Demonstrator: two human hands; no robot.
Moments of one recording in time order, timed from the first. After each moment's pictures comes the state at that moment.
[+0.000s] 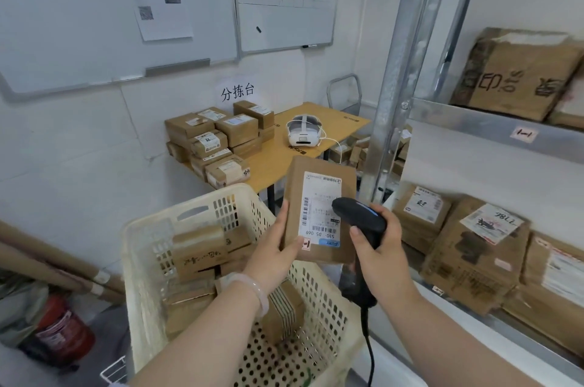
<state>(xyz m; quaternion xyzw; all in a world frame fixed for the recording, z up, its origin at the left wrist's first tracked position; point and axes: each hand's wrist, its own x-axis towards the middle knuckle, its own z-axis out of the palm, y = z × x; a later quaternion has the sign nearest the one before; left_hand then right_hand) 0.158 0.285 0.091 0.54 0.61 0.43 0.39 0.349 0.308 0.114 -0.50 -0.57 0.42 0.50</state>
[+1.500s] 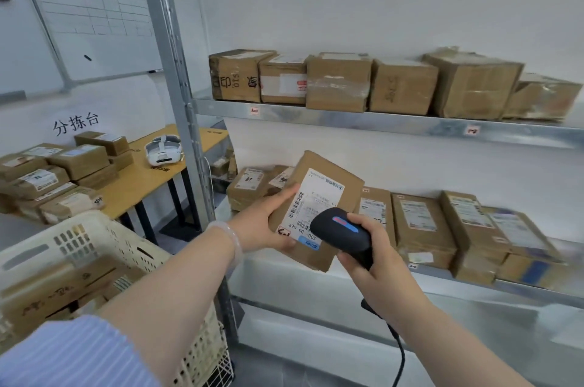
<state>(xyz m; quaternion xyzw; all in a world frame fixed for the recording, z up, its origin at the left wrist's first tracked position) 0.437 0.218 0.177 0.82 0.41 0.16 0.36 0.652 0.071 0.151 -0.59 -0.62 0.22 0.46</state>
